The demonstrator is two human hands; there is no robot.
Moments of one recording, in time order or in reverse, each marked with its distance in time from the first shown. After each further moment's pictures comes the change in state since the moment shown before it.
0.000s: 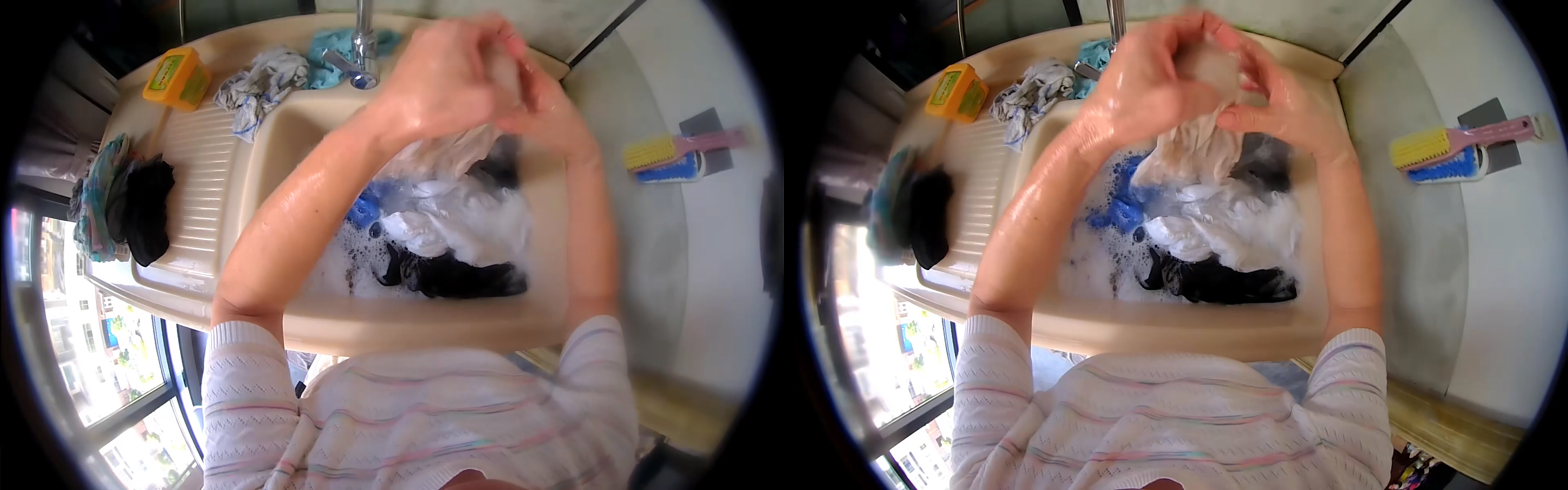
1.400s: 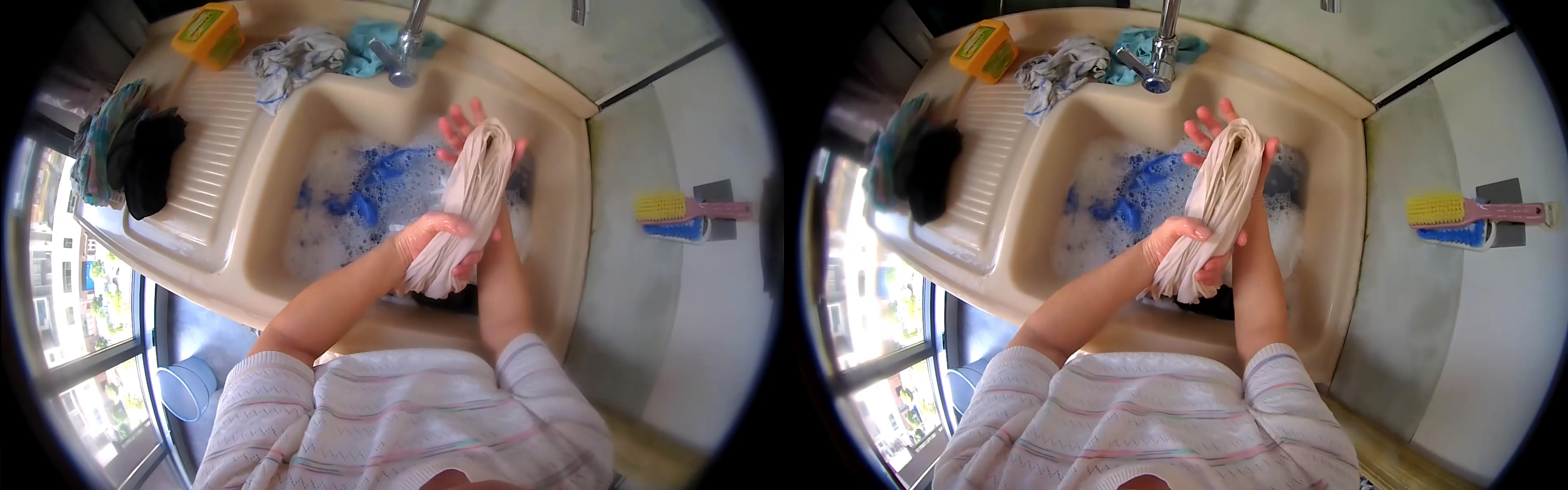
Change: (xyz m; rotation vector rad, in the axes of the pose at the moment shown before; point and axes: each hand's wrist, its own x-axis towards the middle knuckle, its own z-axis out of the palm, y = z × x) left_hand -0.123 -0.099 0.114 -1.885 -0.374 -0.631; right_hand -0.002 0.136 0.082 1.617 -0.117 -0.100
